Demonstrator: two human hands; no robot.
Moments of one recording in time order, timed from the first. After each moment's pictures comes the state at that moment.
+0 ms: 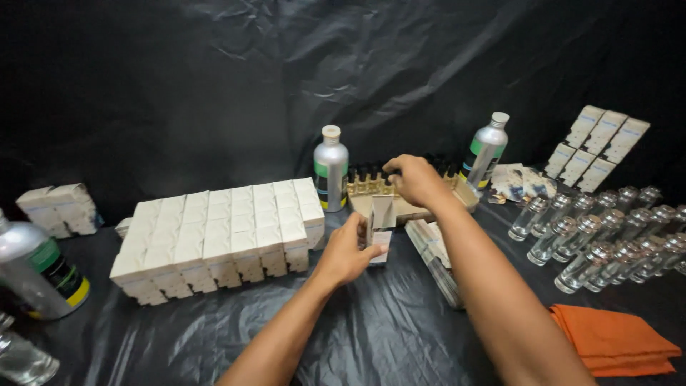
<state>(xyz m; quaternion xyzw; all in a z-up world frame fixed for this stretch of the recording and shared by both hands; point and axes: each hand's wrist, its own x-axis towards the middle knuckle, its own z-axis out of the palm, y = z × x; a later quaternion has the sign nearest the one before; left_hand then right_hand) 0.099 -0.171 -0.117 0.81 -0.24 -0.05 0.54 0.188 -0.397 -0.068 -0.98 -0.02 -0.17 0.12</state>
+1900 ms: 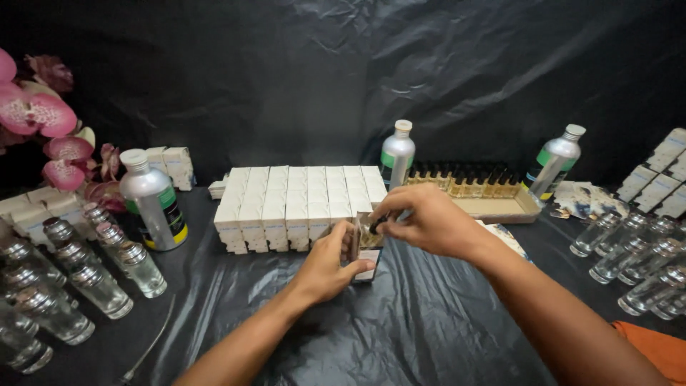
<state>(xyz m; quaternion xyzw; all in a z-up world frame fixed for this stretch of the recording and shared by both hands) 0.032 -0.024 -0.123 0.81 -0.28 0.05 0.51 0.012 -0.225 0.005 -0.90 -0.33 -0.11 0.28</state>
